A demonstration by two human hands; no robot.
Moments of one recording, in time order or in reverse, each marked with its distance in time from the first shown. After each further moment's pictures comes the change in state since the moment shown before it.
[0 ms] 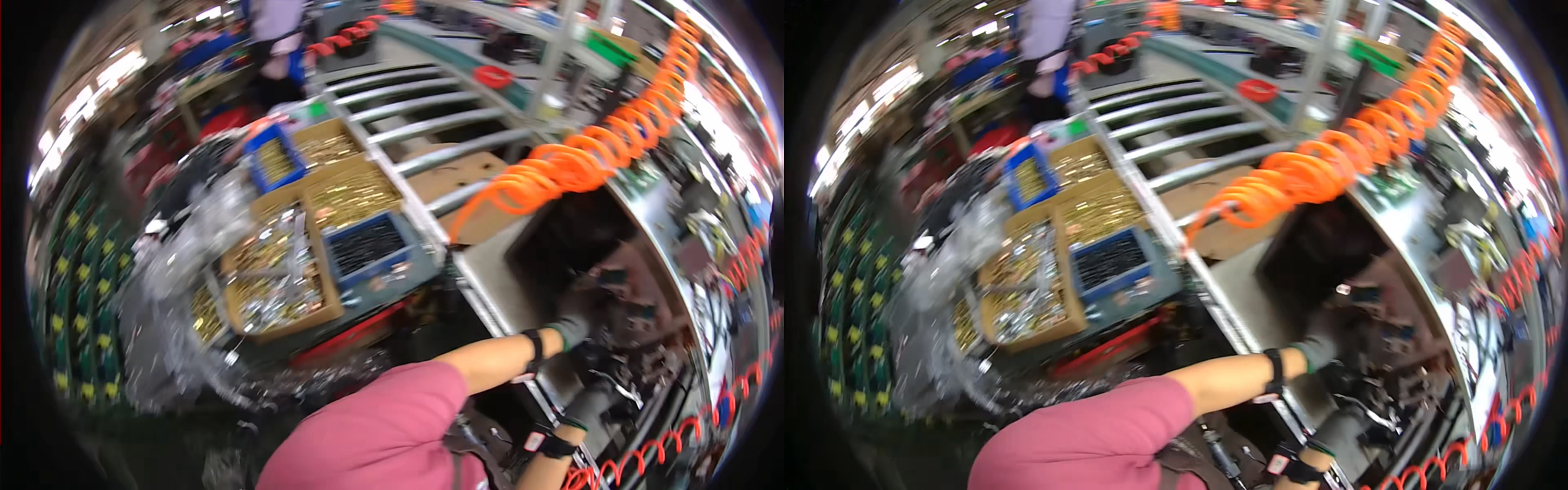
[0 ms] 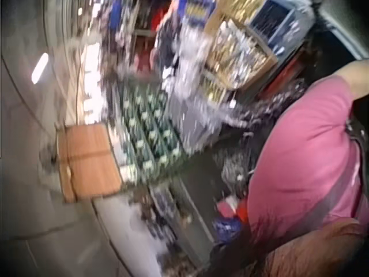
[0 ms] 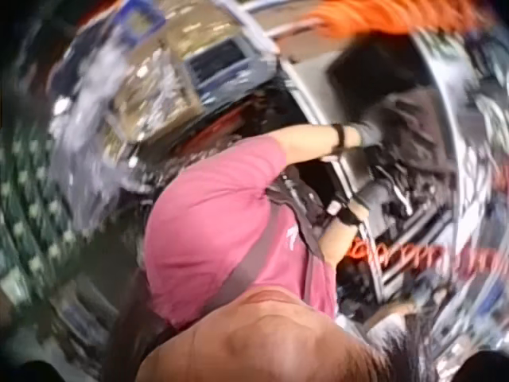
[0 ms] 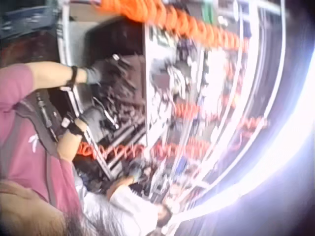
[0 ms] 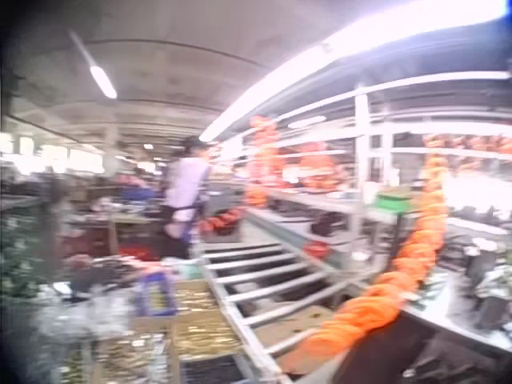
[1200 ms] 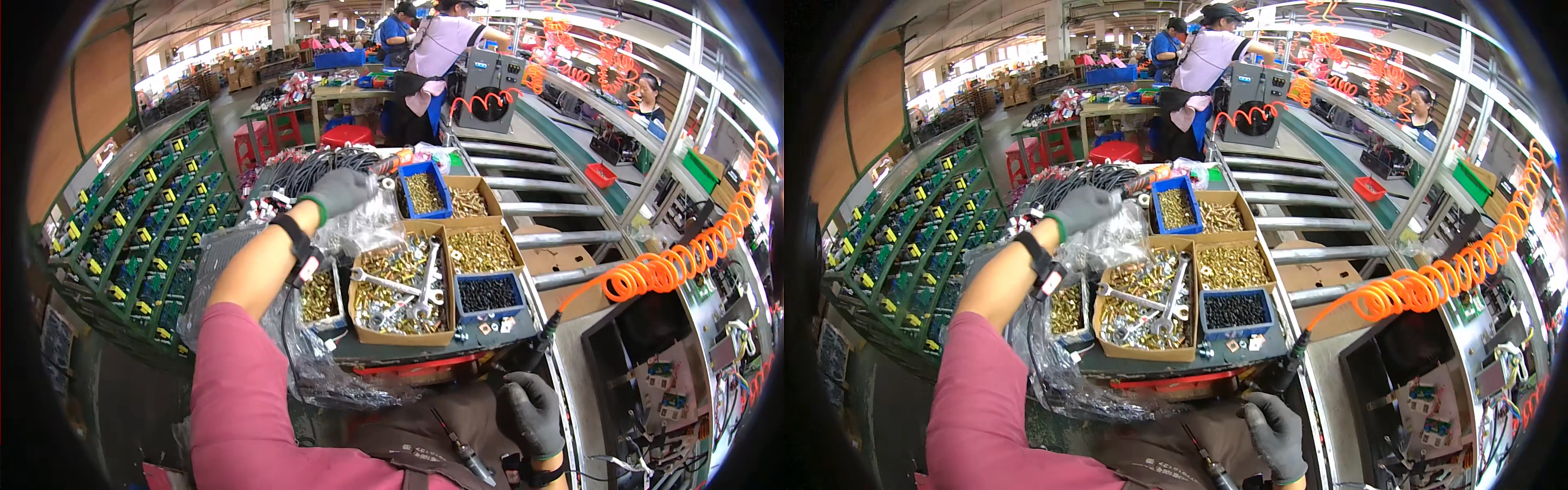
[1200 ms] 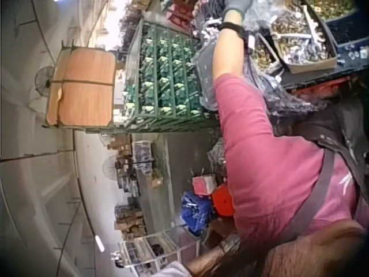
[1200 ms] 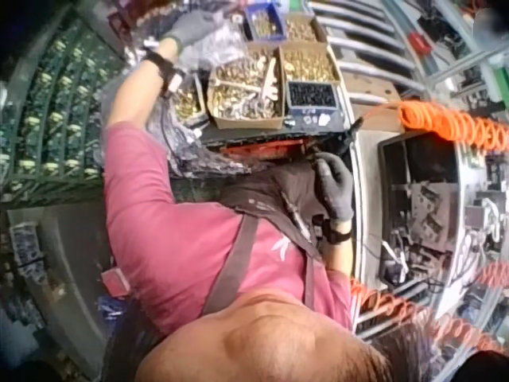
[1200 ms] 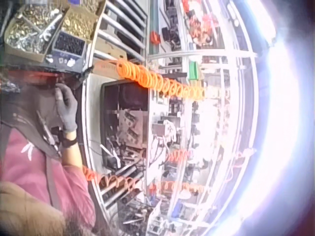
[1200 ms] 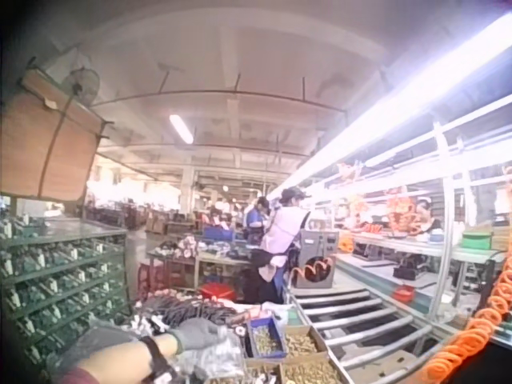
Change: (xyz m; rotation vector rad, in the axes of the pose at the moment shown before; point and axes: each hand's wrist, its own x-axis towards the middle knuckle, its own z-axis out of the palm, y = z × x) left_hand -0.135 0.048 -0.654 0.982 0.299 -0.653; right_hand -0.197 0.095 0.226 -0.939 -1.207 0.614
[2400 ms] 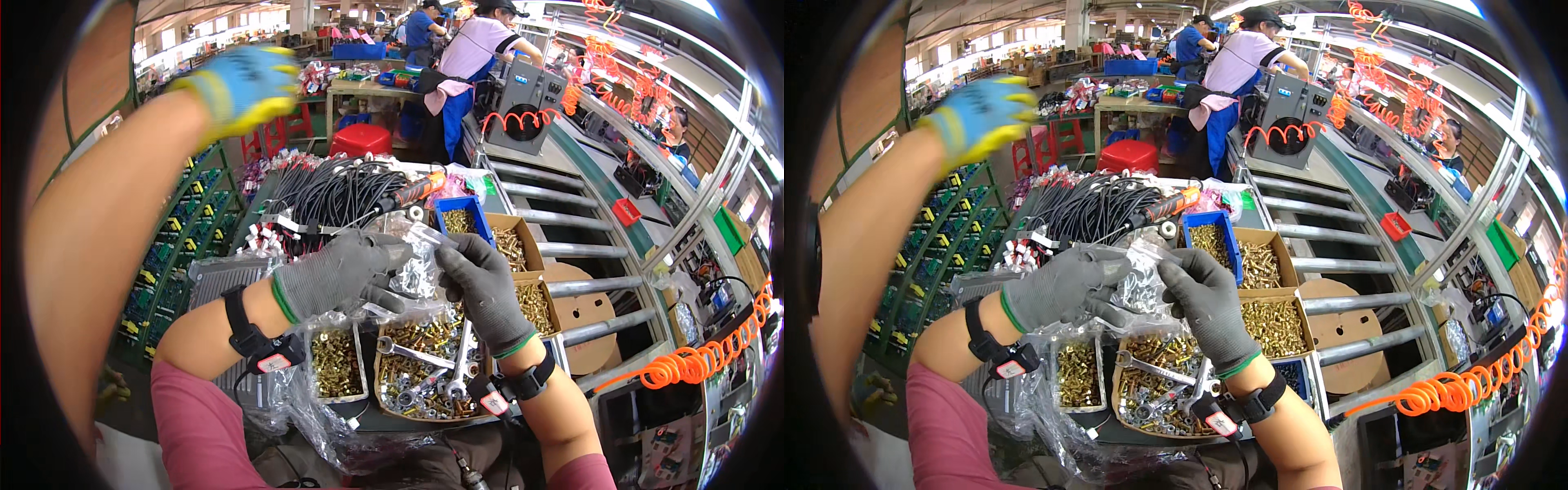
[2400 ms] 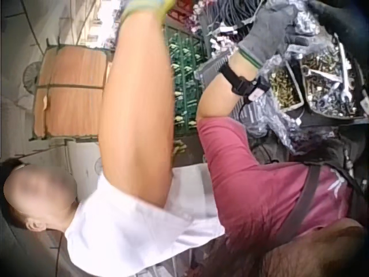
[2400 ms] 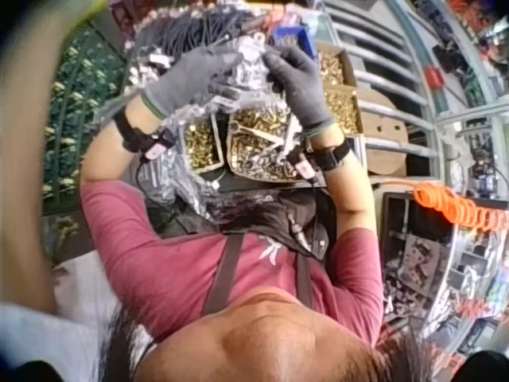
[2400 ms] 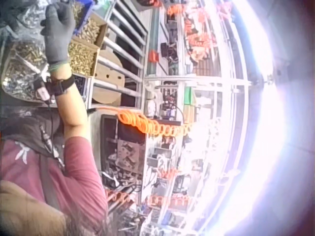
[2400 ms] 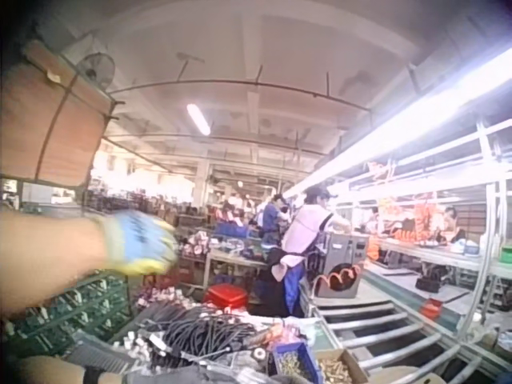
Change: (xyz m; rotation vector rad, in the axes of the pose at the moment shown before) left_hand -0.043 -0.009 -0.033 -1.048 -0.345 -0.039; right_hand 0.270 -0.131 0.198 0.205 -0.382 -0.111
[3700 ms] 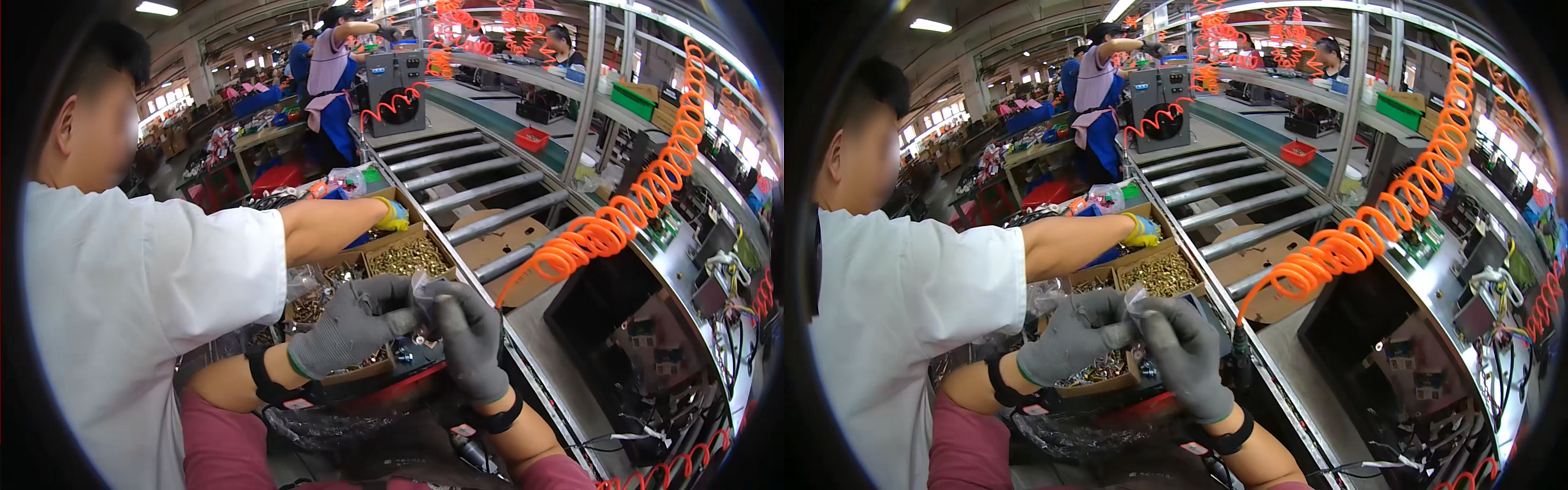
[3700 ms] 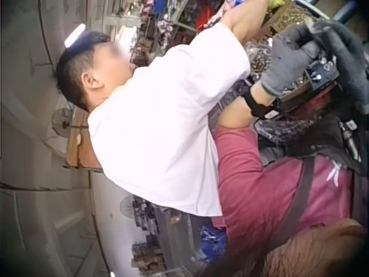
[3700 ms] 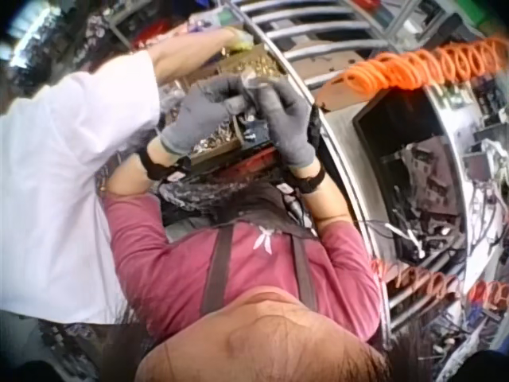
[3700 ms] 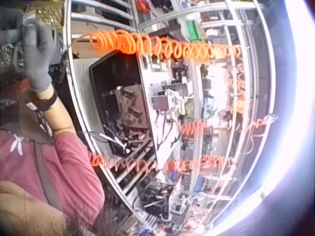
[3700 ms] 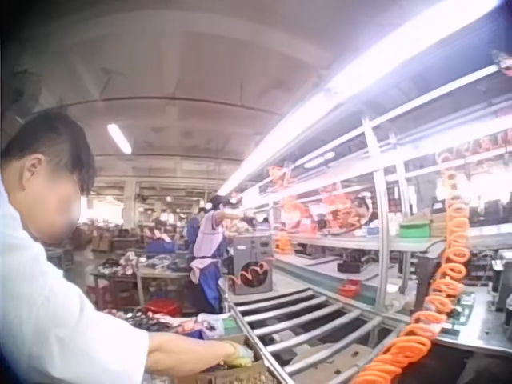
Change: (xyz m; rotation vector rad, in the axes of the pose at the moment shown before) left_hand -0.024 0.021 0.230 -0.086 -0.285 0.270; right_hand -0.217 -0.018 -0.084 0.106 0.393 -0.393
